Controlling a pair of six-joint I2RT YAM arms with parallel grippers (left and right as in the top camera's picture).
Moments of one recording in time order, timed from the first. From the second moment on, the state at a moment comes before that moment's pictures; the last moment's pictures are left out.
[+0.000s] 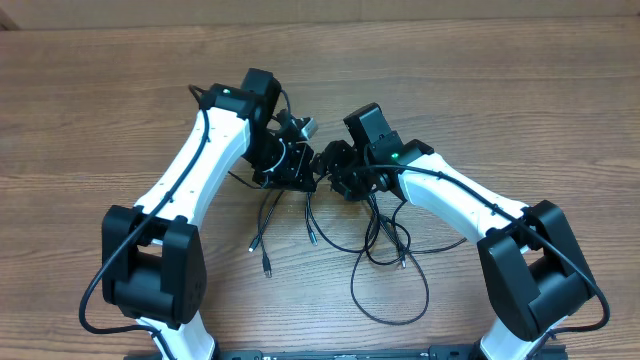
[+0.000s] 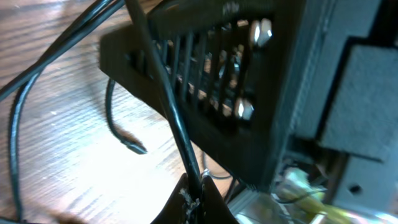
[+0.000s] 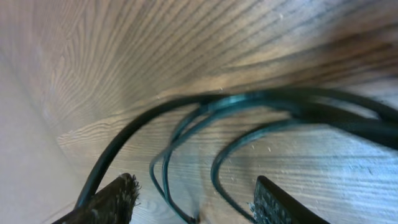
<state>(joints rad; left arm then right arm) -0.29 1.88 1.53 -1.23 0.65 -0.05 0.54 1.85 1.19 -0.35 -0.39 1.14</state>
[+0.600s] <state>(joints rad) -0.25 1.88 1.53 -1.24 0.85 -0.05 0.56 1.85 0.98 0.08 -0.38 1.14</state>
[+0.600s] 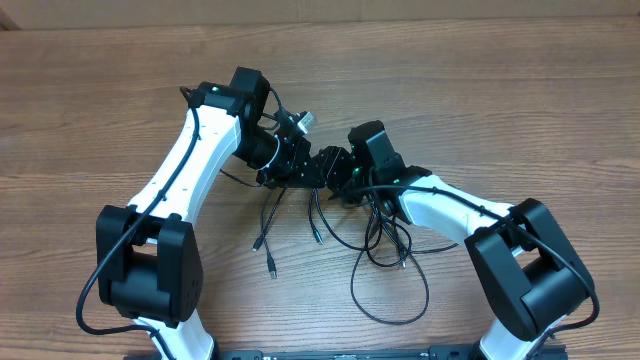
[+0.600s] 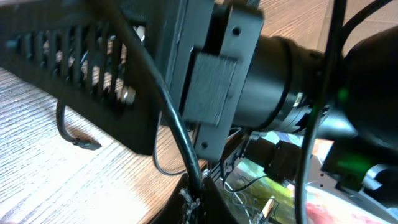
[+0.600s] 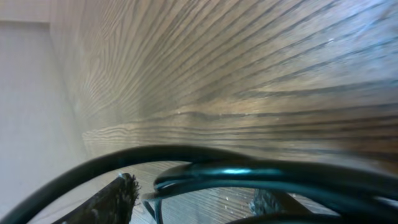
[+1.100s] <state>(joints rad) -0.25 1.88 1.53 -1.24 0.86 -0.05 0.66 1.87 0.97 0.13 -0.24 1.14</state>
